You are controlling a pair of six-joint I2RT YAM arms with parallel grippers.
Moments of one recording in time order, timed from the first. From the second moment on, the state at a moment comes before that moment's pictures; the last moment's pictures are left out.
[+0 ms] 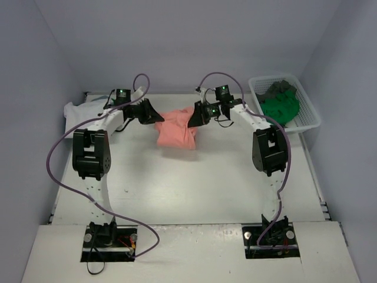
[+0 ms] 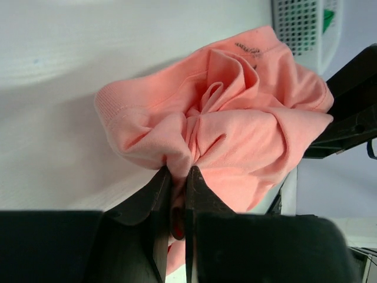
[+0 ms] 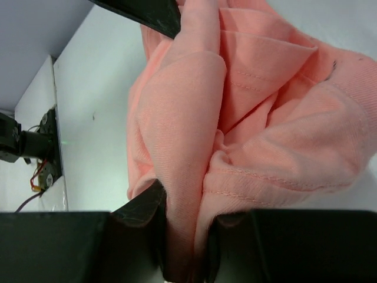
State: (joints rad) left arm -0.08 2.07 1.58 -0.31 0.84 -0.48; right arm 0.33 2.20 1.74 -0.38 -1.00 -0.02
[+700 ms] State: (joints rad) left arm 0.21 1.98 1.70 -0.55 0.92 -0.43; right arm 0.54 2.55 2.37 -0.41 -0.95 0.14
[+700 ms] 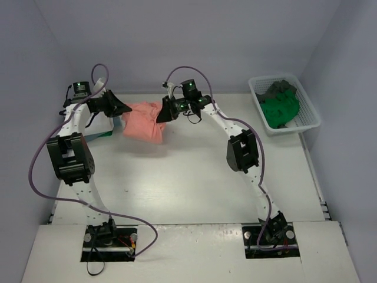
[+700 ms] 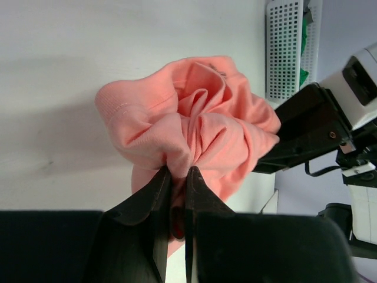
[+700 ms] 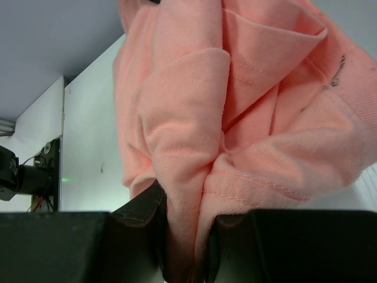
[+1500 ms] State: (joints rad) left arm 0.43 1.93 1.73 -0.68 0.91 -0.23; right arm 0.57 2.55 2.28 -0.46 -0.89 0.08
